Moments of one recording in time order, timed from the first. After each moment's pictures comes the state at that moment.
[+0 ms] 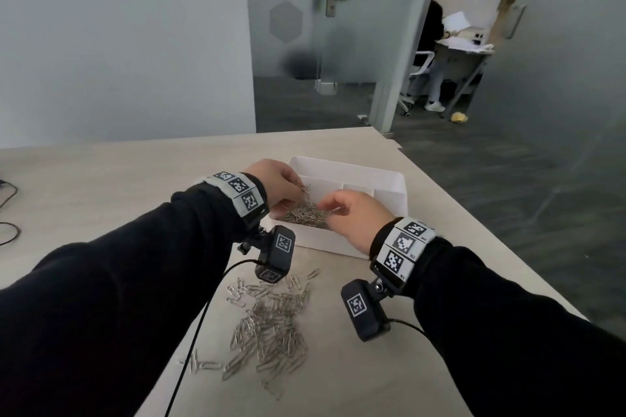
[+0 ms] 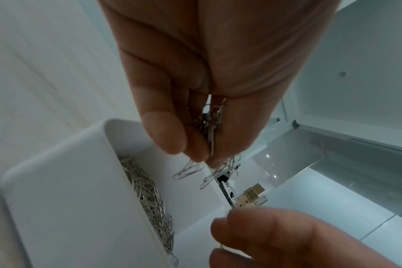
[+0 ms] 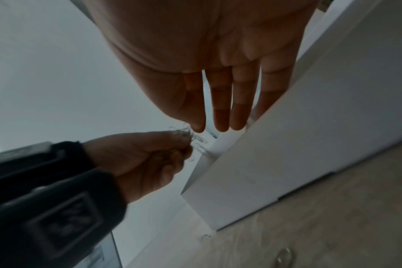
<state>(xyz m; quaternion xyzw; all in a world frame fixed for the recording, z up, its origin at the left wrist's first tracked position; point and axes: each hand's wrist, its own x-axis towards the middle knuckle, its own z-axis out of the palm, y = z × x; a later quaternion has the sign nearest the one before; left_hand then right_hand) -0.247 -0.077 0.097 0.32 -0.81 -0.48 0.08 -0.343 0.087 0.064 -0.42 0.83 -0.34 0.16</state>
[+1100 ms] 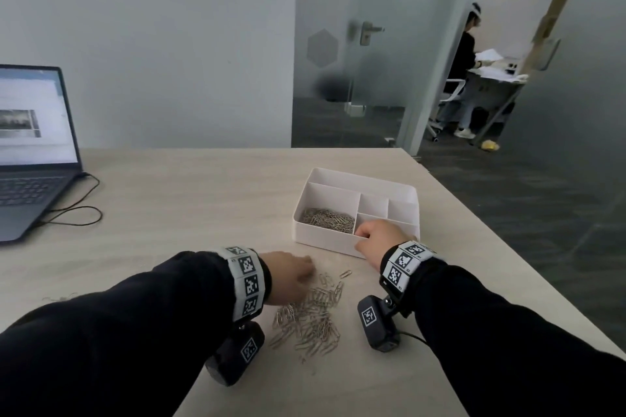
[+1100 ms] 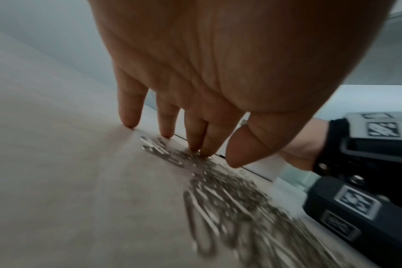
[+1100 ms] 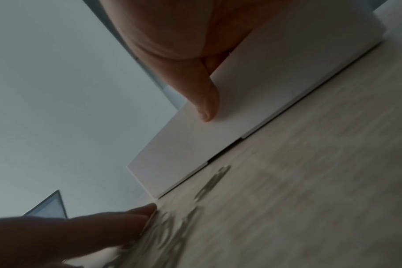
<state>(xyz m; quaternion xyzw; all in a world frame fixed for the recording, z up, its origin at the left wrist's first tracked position) -0.140 -0.029 0.046 0.19 -0.96 -0.10 -0.21 -0.323 0.080 0.044 -0.37 0.91 -0.16 0.11</state>
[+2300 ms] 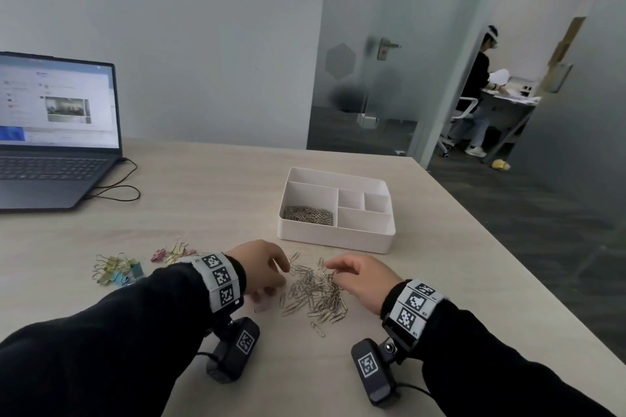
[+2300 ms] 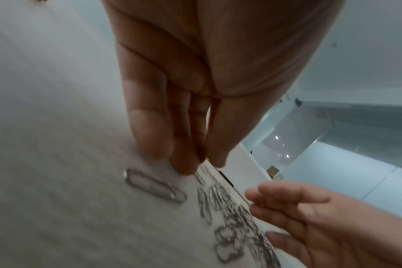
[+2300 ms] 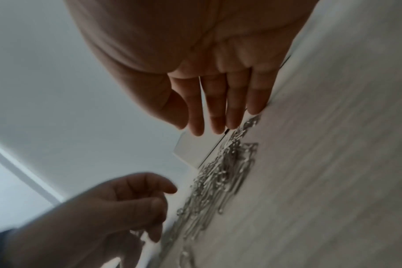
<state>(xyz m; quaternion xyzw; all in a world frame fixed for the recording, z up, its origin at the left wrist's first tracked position) -0.060 -0.026 0.037 0.37 -0.85 -0.36 -0.03 -0.235 0.128 0.022 -0.48 0.77 -0.32 0.26</state>
